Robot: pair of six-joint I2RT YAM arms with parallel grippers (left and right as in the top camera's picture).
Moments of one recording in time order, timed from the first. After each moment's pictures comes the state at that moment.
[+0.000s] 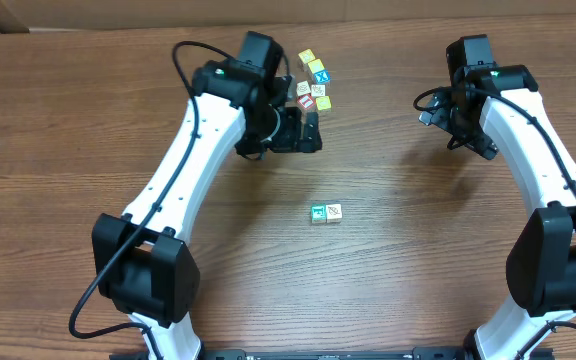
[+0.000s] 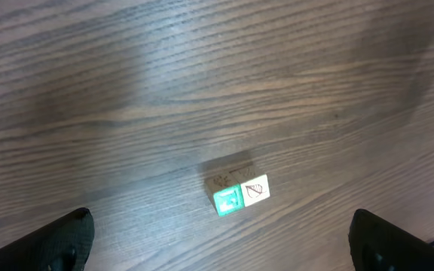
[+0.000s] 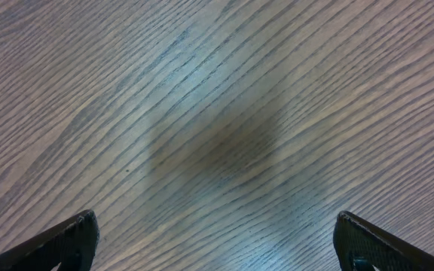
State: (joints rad) left arm -0.36 1.91 1.77 -1.18 0.28 -0.30; right arm 0.09 1.88 1.58 -1.03 0.22 0.70
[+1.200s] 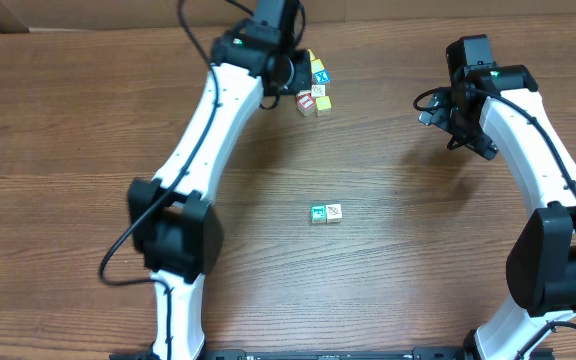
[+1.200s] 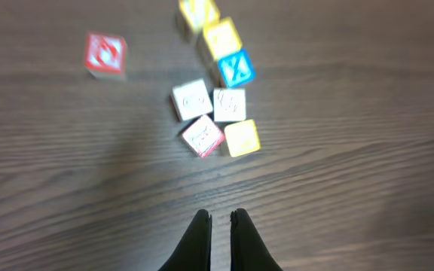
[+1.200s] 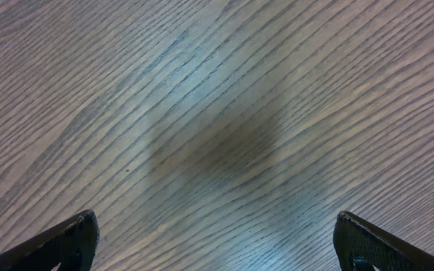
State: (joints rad) left arm -0.37 2.17 2.10 -0.97 0.06 -0.39; right arm 0.09 1.88 1.58 -1.03 0.22 0.70
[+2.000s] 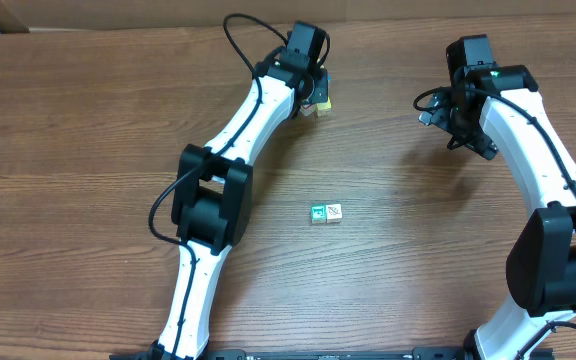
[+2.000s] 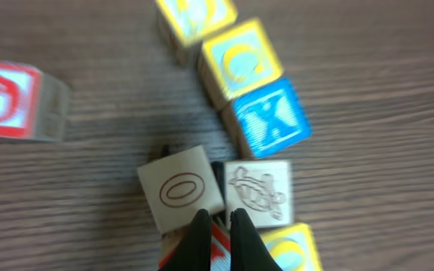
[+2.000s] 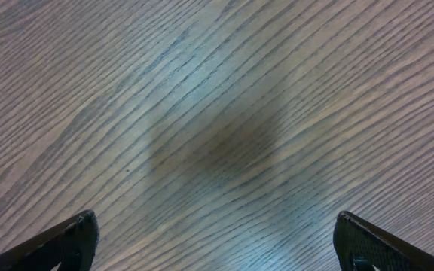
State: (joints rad) left arm -0.41 2.45 2.10 -0.67 -0.05 -0.38; right arm 0.09 1.88 1.58 -1.03 0.22 0.70
